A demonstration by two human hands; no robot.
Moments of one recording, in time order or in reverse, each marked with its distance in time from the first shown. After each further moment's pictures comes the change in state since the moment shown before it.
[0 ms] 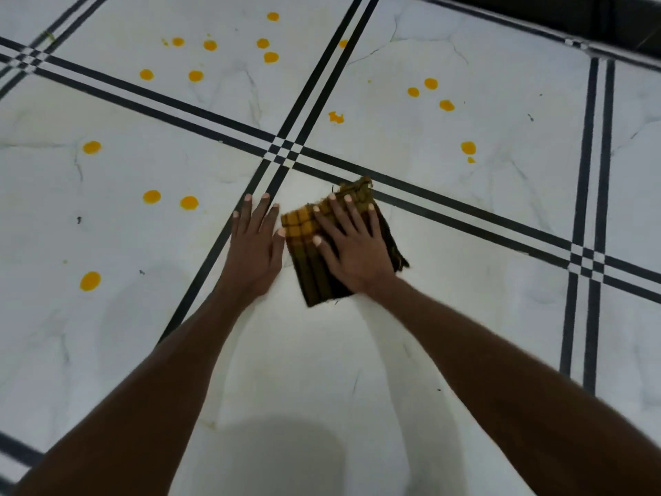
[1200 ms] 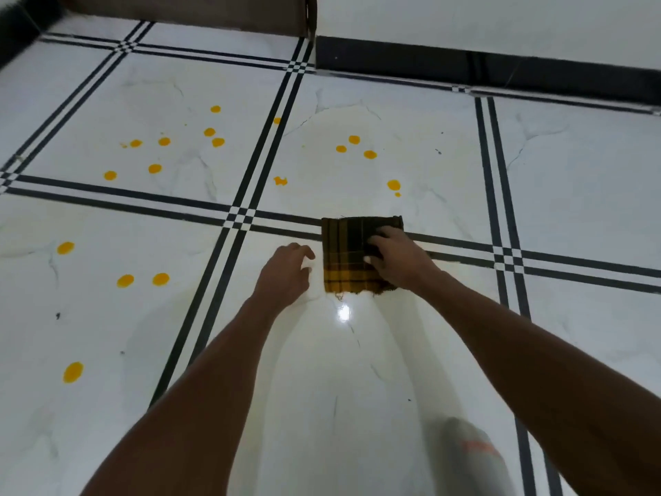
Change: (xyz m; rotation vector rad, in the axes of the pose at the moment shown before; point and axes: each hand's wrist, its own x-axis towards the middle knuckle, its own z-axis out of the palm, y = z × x) left_hand 0.057 0.117 -0.006 -0.052 -0.290 0.124; right_hand -0.045 0.113 -0.114 0.089 -0.117 0.309
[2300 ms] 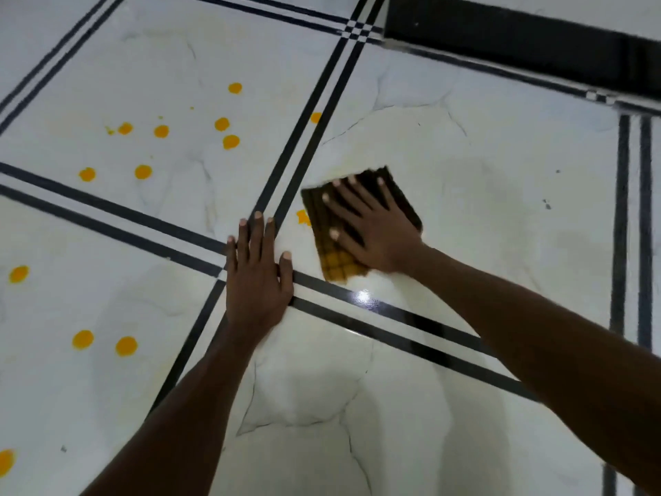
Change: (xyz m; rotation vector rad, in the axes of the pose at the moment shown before) left_hand 0.140 -0.102 0.006 0.243 0.376 -0.260; right_hand 0.280 -0.002 0.018 -0.261 0.128 -0.527
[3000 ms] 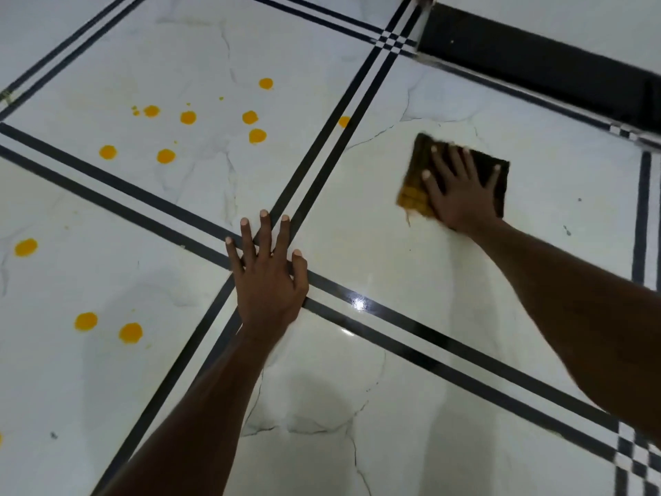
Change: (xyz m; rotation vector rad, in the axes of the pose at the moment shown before) left_hand -0.004 0.001 0.005 0.056 0.098 -0.126; right_hand 0.019 0.096 -0.031 0.042 0.055 0.524
